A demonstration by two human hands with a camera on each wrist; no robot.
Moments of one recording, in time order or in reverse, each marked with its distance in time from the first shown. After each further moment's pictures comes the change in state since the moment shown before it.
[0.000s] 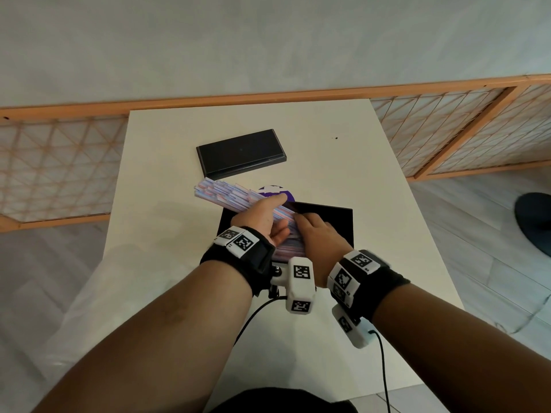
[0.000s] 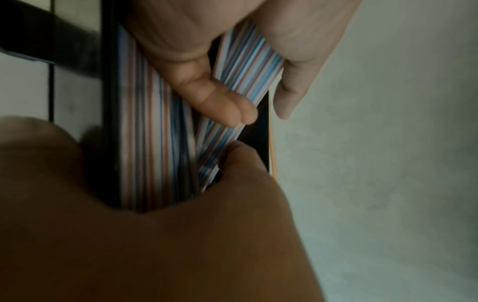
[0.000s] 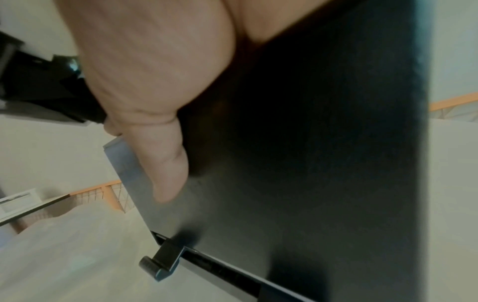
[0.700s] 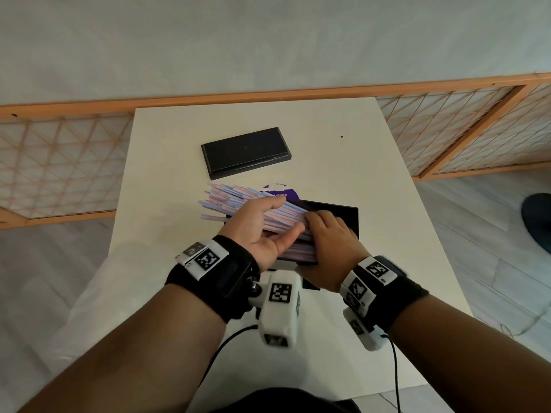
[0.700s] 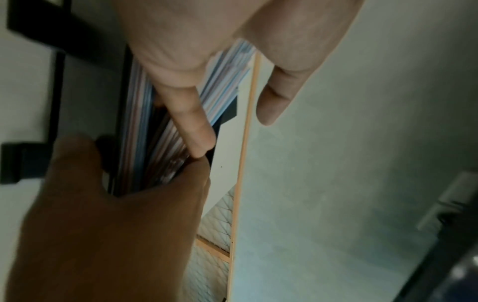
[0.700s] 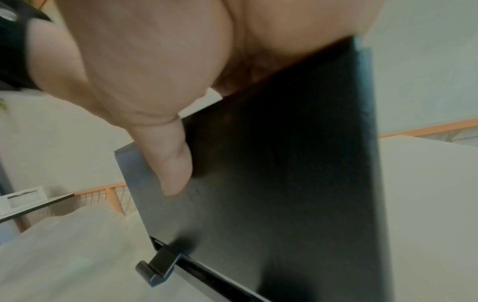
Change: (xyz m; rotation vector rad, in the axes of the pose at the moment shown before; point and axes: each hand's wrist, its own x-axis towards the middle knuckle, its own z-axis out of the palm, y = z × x) left_hand -0.038 0.011 -0.032 -0.124 -0.301 -0.158; right_hand -0.012 0.005 0.005 -0.057 0.141 -0.004
